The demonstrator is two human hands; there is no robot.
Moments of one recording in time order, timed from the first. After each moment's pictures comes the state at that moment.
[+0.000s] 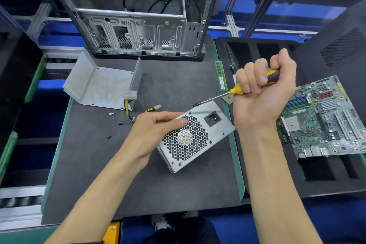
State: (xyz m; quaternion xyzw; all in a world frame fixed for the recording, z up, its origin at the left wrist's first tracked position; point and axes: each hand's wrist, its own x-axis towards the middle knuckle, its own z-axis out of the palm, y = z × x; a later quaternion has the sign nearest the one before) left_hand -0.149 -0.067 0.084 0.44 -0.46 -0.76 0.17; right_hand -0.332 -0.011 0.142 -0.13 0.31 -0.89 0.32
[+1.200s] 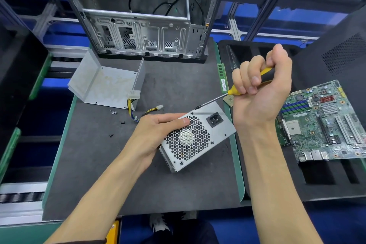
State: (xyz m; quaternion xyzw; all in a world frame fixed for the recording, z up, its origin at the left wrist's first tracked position) left_hand -0.149 -0.060 0.089 0.43 -0.40 -0.79 0.16; right_hand -0.324 -0.013 0.154 -0.22 0.35 -0.86 0.32
